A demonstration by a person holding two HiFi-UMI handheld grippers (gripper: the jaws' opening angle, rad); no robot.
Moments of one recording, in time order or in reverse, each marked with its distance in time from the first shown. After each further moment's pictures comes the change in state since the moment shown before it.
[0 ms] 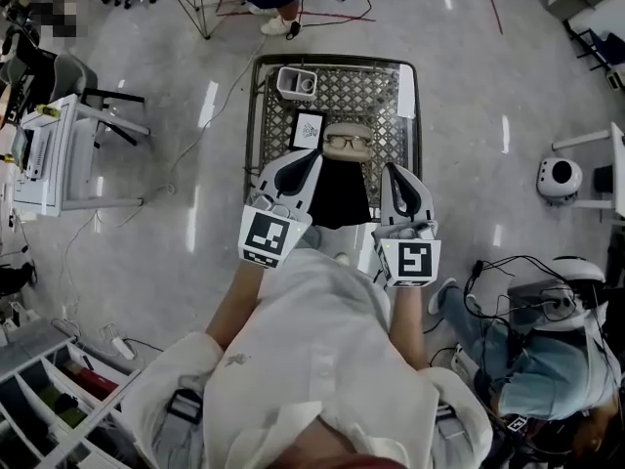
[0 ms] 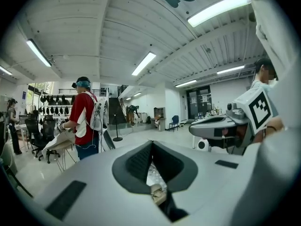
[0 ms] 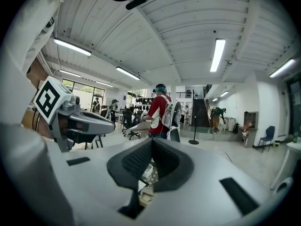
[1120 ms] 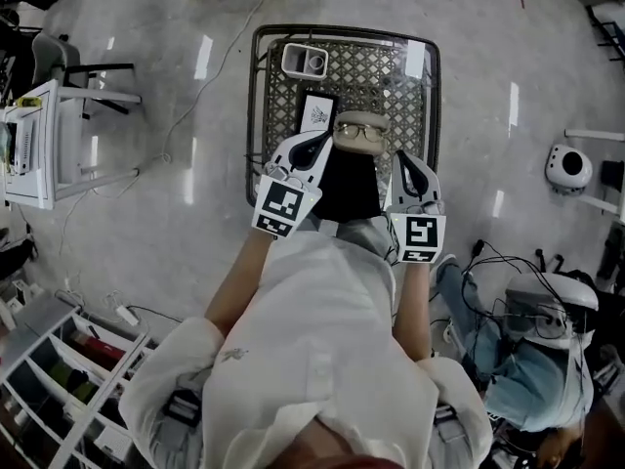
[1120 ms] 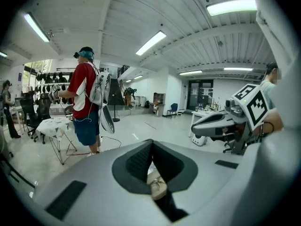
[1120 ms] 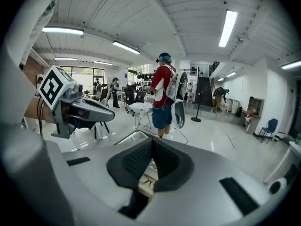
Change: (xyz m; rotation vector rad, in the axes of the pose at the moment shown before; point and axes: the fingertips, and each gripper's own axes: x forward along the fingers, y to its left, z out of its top) left arm 0.084 0.060 -0.104 -0.112 0.201 -0.057; right arm 0.090 -0.024 -0.119 0.005 0.326 0.047
